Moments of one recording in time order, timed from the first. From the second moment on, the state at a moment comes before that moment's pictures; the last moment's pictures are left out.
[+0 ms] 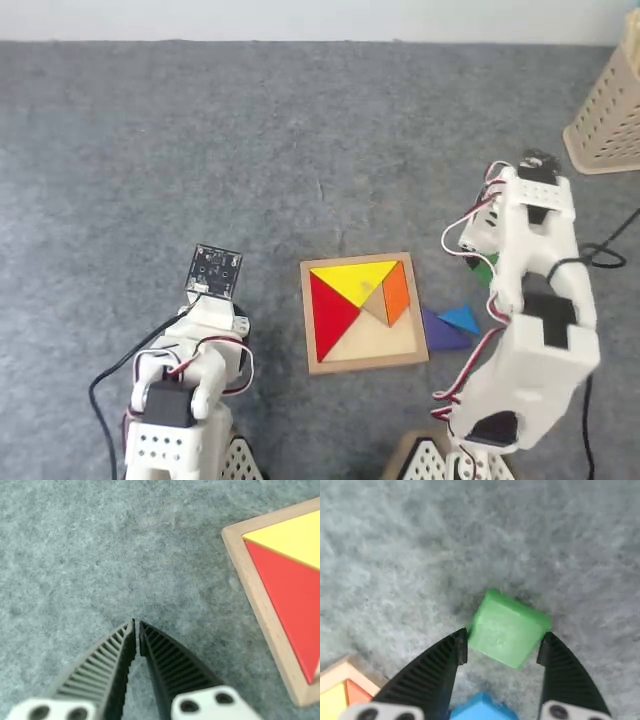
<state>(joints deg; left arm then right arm) 0.1 -103.4 97.6 72.0 -0.7 7.0 19.7 9.5 71.6 -17.7</state>
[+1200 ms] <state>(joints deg) 0.1 -103.4 97.6 72.0 -0.7 -31.6 -21.2 41.6 71.8 23.4</state>
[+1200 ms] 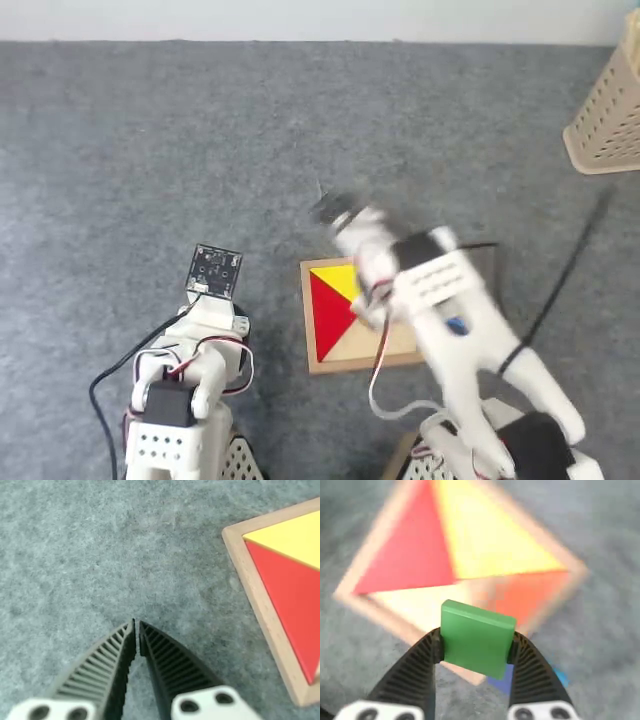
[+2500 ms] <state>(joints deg) 0.1 -103.4 97.6 72.0 -0.7 -38.6 -11.5 44.0 65.5 26.2</state>
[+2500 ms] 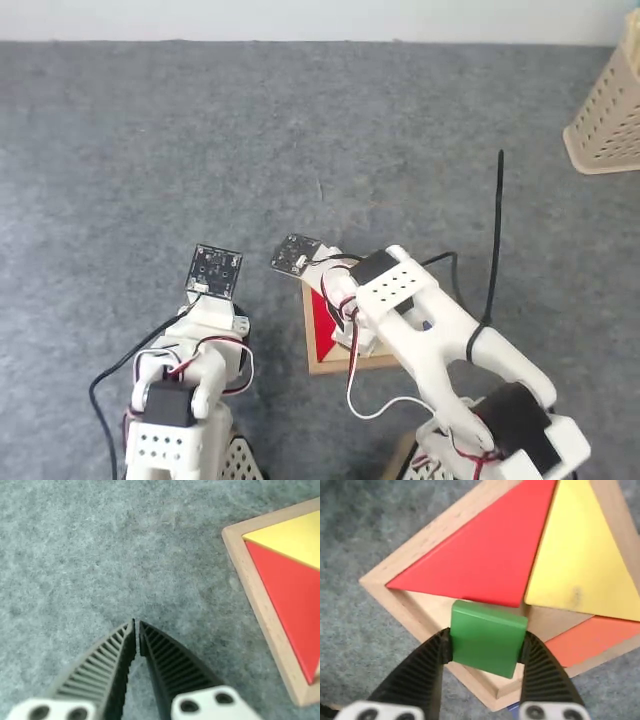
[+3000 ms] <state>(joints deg) 0.1 -103.4 97.6 72.0 -0.7 -39.0 -11.6 44.0 67.3 26.3</state>
